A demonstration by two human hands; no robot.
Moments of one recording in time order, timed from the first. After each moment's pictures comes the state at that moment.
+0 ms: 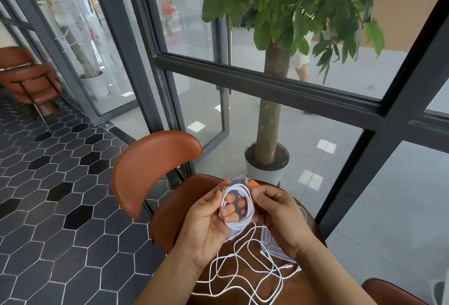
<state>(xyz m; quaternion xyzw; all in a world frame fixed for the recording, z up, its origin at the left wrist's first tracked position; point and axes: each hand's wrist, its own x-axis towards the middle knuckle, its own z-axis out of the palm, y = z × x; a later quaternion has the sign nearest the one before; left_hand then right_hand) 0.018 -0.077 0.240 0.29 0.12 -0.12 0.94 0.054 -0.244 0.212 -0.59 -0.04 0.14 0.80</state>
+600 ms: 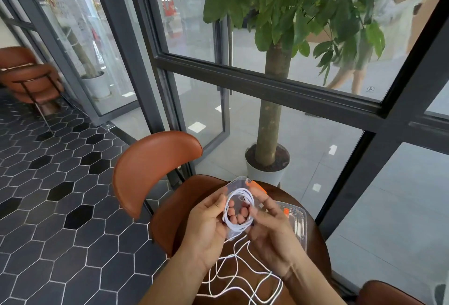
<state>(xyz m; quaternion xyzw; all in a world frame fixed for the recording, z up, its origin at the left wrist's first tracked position) 0.020 -0.084 0.228 0.43 0.20 -0.07 0.88 0.037 -0.228 0.179 -0.35 0.01 0.19 0.92</state>
